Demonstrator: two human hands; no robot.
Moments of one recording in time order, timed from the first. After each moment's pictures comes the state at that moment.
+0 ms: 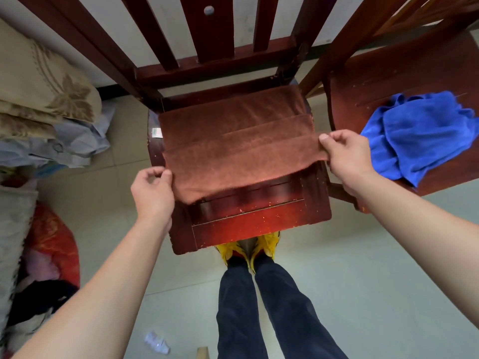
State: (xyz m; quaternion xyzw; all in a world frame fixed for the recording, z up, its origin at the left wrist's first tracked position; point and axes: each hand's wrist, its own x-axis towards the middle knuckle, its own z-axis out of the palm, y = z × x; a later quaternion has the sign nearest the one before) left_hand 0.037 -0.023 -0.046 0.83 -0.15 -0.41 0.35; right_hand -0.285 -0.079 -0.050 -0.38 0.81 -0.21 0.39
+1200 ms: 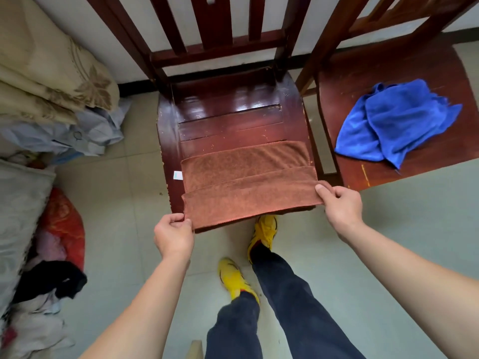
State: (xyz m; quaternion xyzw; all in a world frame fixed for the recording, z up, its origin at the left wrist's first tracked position) left_hand 0.003 0.138 -0.047 0.90 -0.11 -0.38 0.20; right_hand -0.310 0.078 -0.043 -0.35 0.85 -0.14 0.38
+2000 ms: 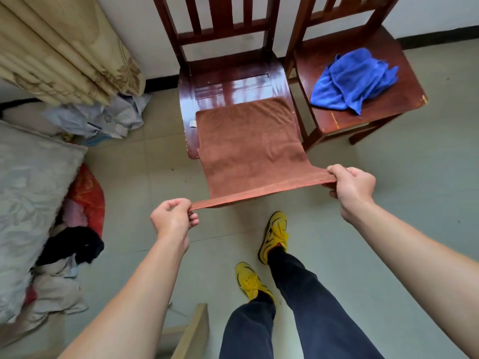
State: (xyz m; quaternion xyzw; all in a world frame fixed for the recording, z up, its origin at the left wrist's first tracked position) left_hand -0.005 0.324 0.097 0.81 -0.03 -0.45 0.37; right_hand -0.314 0.272 0.090 -0.19 0.80 -0.37 0.43
